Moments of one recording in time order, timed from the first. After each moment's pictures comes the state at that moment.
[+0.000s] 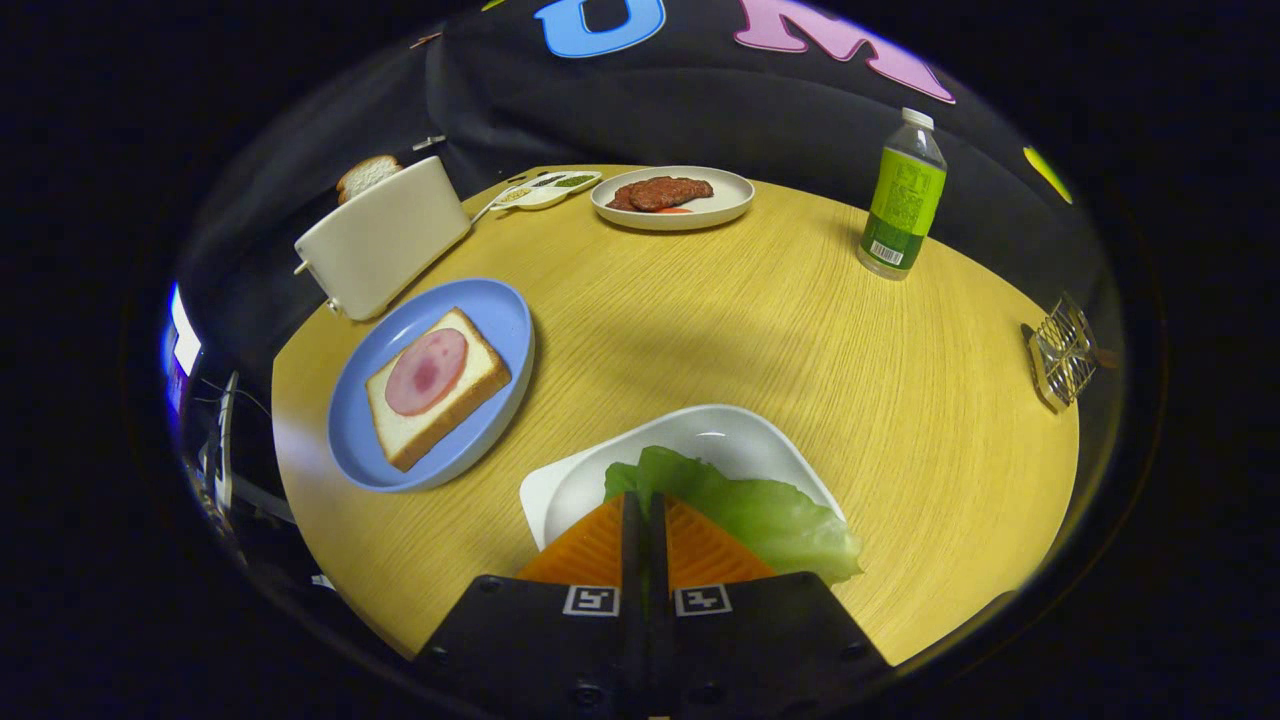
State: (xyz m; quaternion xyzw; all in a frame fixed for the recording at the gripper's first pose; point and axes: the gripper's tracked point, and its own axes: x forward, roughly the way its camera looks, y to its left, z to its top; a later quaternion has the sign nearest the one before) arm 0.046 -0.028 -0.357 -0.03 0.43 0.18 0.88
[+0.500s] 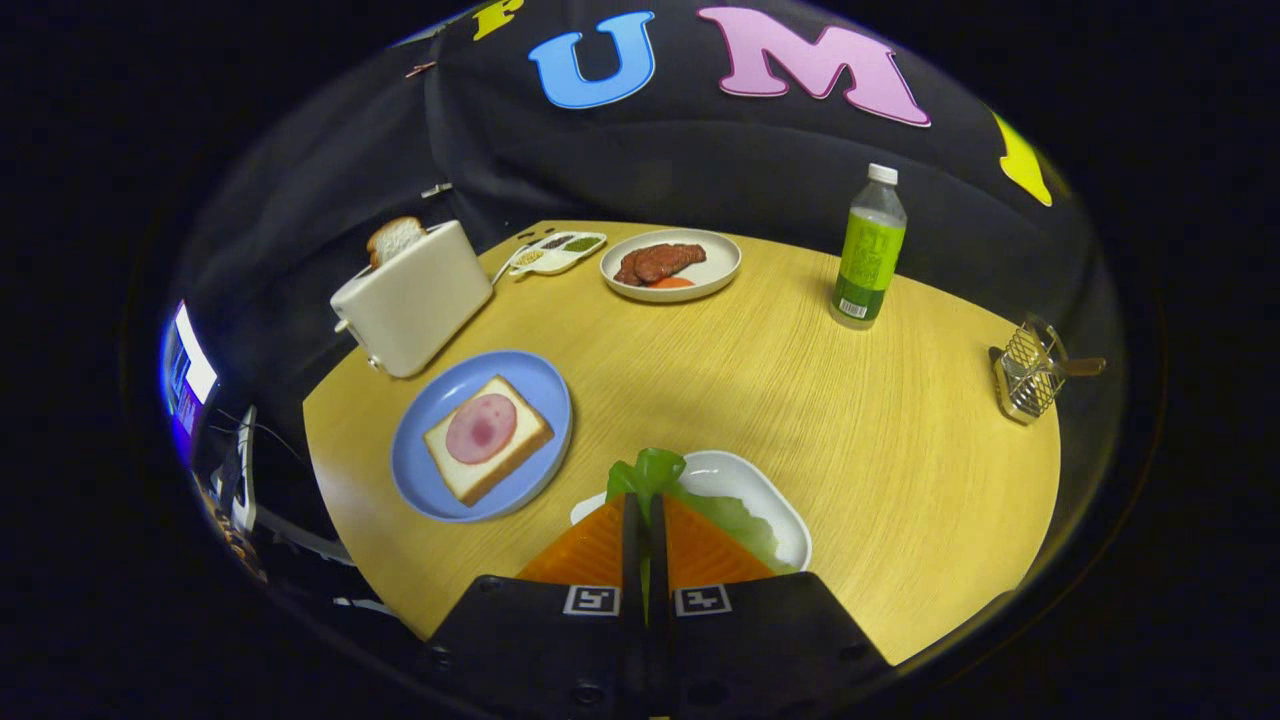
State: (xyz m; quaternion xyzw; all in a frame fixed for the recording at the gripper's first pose) arm 0.042 -0.029 -0.273 0.00 0.36 0.17 0.92
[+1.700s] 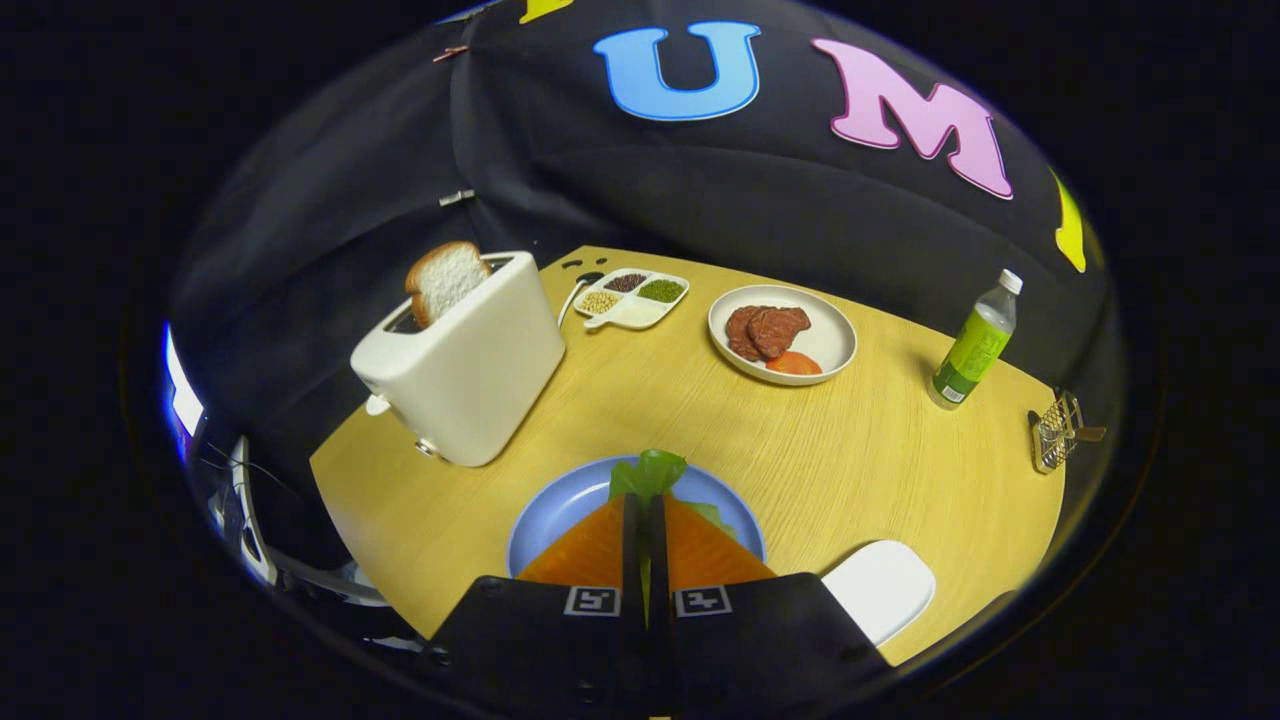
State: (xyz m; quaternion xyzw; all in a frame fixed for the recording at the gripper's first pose) arm 0.090 0.166 -0.267 -0.04 0.36 0.15 0.92
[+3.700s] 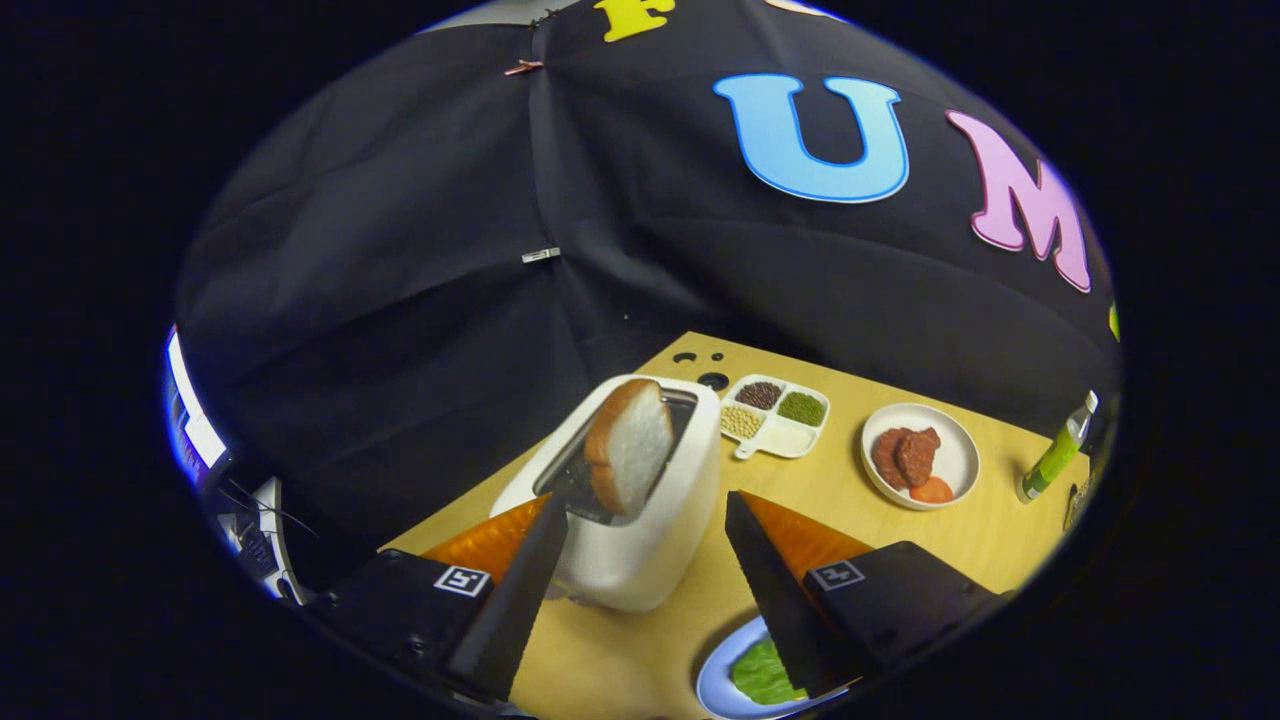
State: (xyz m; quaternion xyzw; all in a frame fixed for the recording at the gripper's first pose) arm 0.165 0.380 -0.167 -0.01 0.26 0.24 0.94
